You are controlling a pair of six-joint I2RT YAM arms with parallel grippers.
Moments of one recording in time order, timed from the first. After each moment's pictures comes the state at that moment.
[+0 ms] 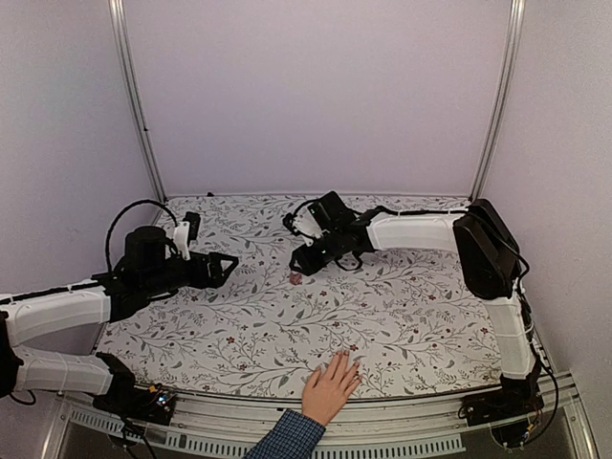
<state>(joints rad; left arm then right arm) -0.51 1.05 0.47 0.19 0.12 -0.37 0.83 2.24 1.73 -0.31 -0.17 0.04</state>
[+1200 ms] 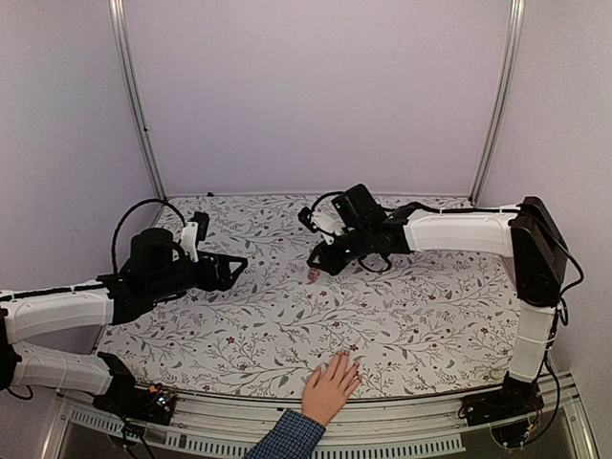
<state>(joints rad) -0.60 1.07 0.47 0.24 0.06 -0.38 0.85 1.96 1.46 -0.28 -0.17 0.00</state>
